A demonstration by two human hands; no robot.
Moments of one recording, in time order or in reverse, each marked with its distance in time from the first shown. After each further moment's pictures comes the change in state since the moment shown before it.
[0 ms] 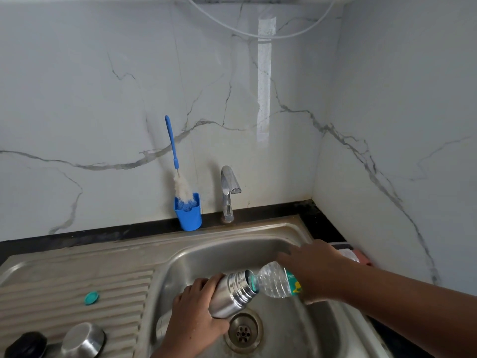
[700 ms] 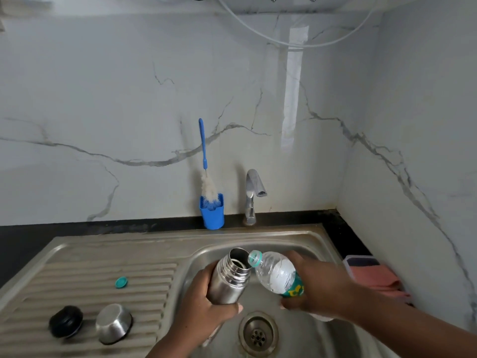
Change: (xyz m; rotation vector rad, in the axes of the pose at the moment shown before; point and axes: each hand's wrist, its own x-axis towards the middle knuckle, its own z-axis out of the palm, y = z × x) left_hand -0.015 -0.002 -0.031 -0.677 0.180 -0.121; right_hand 0.008 -0.030 0.006 0.561 0.143 0.098
